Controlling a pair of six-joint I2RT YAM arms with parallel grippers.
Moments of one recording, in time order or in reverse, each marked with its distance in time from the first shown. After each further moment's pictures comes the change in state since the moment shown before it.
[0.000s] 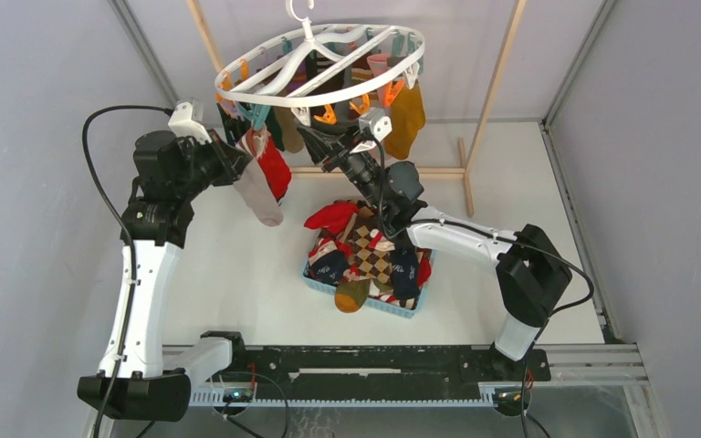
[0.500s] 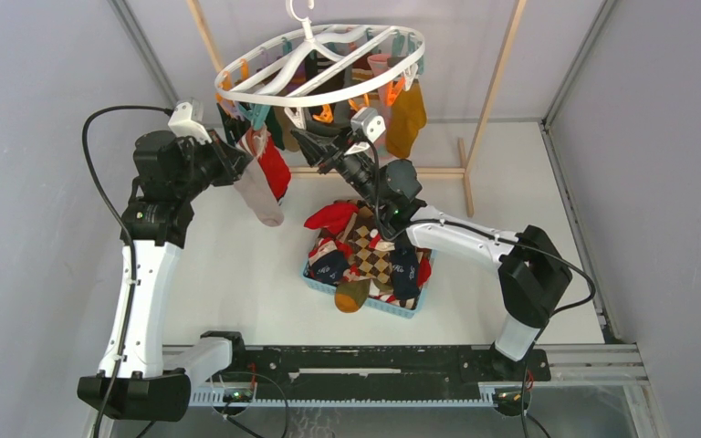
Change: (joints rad) left arm 0.000 0.000 0.000 0.000 0.006 -0.008; right arm 0.012 -0.006 0.027 -0.047 -0.053 -0.034
